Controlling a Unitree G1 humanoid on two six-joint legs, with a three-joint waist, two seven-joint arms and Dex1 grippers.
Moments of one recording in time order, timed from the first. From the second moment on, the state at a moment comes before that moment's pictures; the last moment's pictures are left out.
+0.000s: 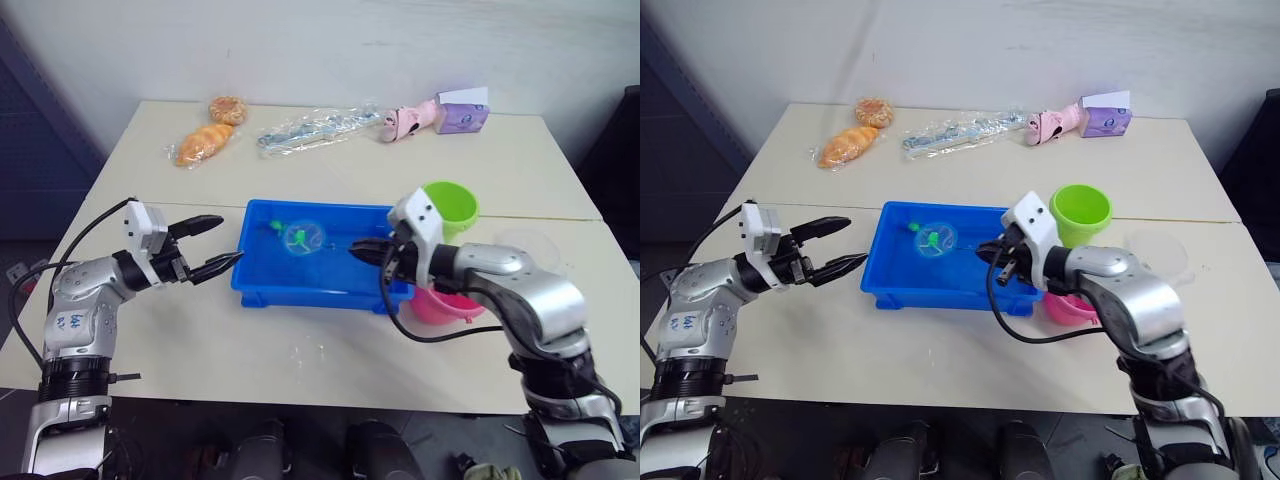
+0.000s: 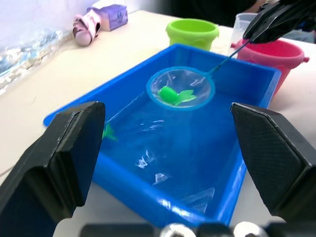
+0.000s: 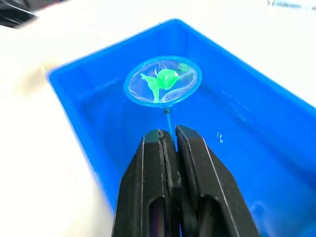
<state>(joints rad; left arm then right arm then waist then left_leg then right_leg) -0.45 0.63 0.22 0.24 -0.47 0.13 -1.10 -0.55 -0.54 0.04 -0.44 0.47 0.99 0.68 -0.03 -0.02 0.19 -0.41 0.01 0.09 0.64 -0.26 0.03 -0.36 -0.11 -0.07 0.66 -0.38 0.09</state>
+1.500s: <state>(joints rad) -0.63 0.39 0.08 0.25 -0.47 0.22 -1.06 -0.47 -1.12 0.07 0.19 -0.36 -0.30 0.55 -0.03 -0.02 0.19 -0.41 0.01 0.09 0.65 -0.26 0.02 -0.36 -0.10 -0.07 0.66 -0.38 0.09</state>
